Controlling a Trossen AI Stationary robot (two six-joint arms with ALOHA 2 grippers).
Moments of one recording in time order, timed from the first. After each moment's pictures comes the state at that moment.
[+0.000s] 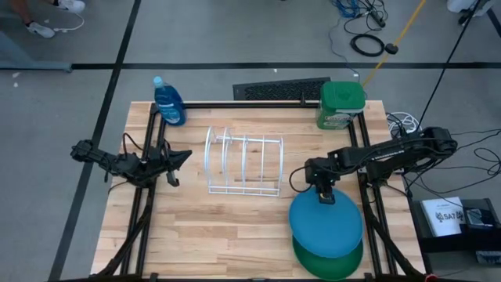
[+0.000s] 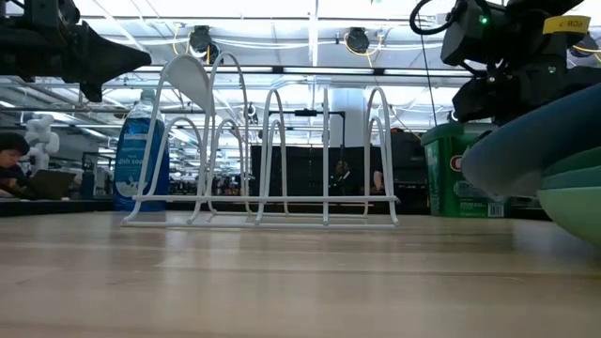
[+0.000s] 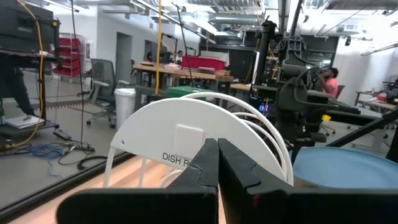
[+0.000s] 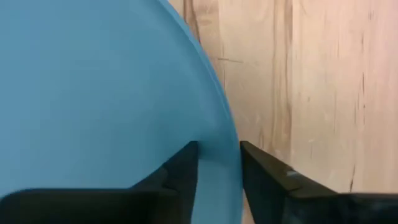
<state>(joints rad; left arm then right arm) -0.37 0.00 0.01 0.22 -0.72 0.03 0.06 1.25 0.65 -0.70 -0.18 0.17</state>
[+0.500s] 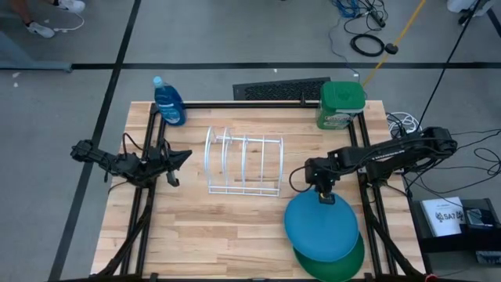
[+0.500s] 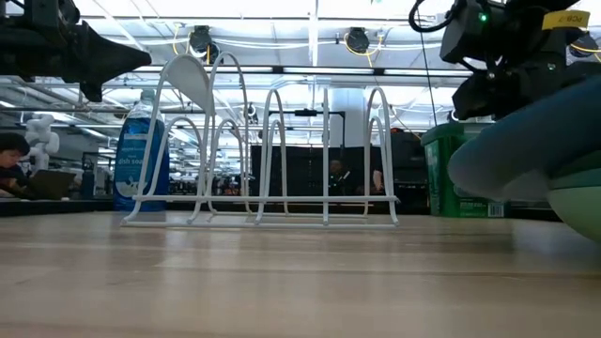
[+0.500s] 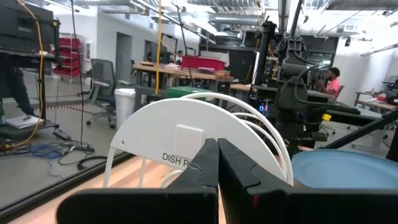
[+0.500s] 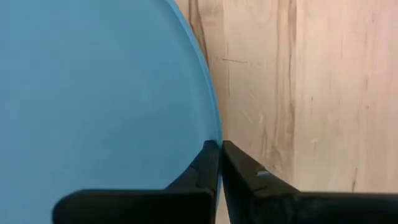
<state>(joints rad) -0.37 0.00 0.01 0.22 -0.72 0.03 0.06 1.25 0.67 -0.72 -0.19 0.17</state>
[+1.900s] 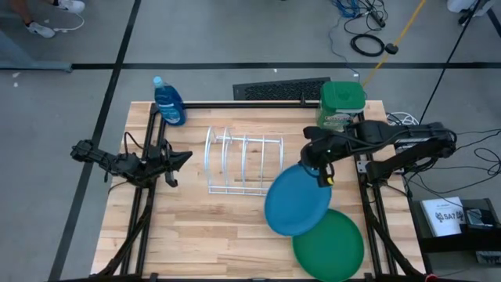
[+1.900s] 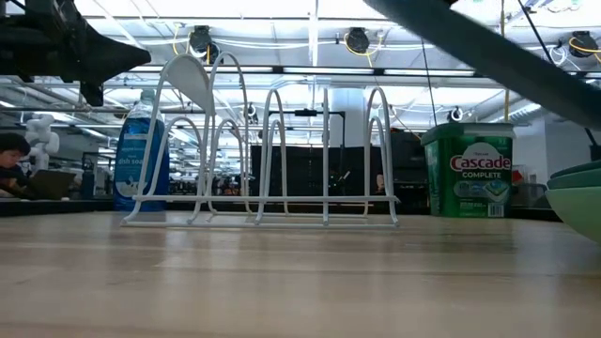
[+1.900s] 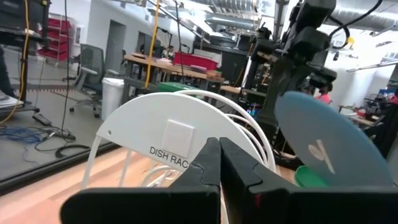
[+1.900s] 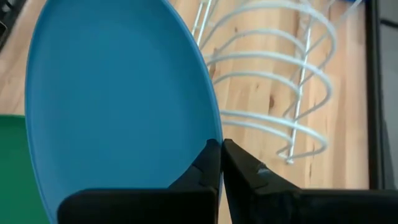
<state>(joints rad) -0.37 0.00 0.01 0.22 -0.69 -0.09 0.08 1.25 1.38 -1.03 0.06 -0.18</state>
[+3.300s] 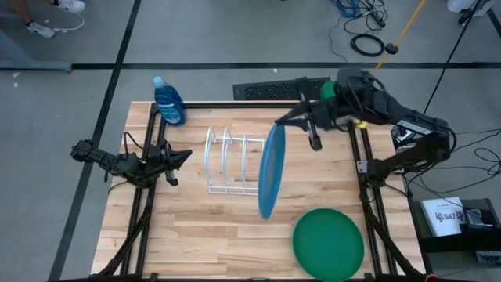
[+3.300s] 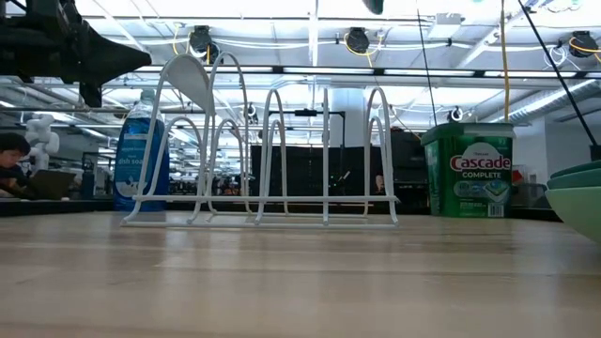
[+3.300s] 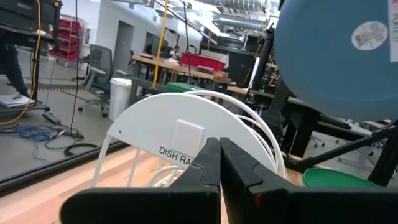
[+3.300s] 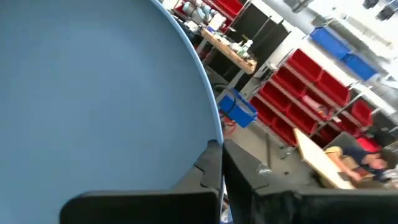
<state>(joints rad) -0.37 0.00 0.01 0.22 -0.72 -0.09 -0.25 1.32 1.61 -0.39 -0.49 -0.68</state>
